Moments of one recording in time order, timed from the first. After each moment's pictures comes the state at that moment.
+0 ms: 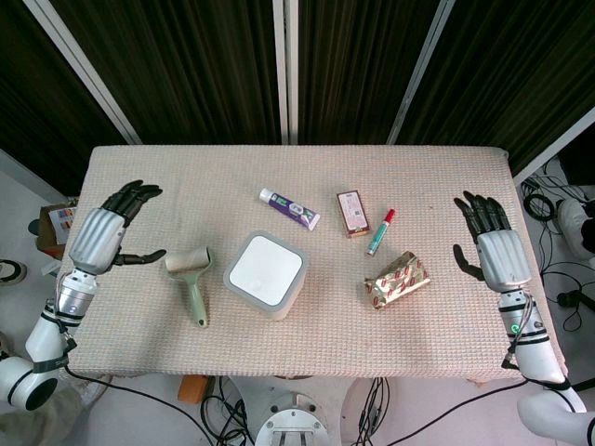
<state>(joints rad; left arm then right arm) -0.46 -1.20 -0.17 -1.50 1.54 1.32 -0.29 0.36 -1.27 0.19 -1.47 -1.47 1.32 0.05</state>
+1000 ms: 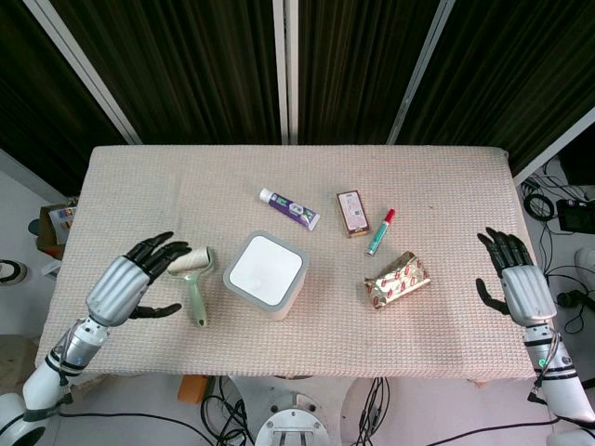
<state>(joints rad) -0.38 -1.19 0.01 -1.60 1.83 1.47 -0.14 0.23 -1.28 0.05 -1.32 -1.53 1.41 0.24</state>
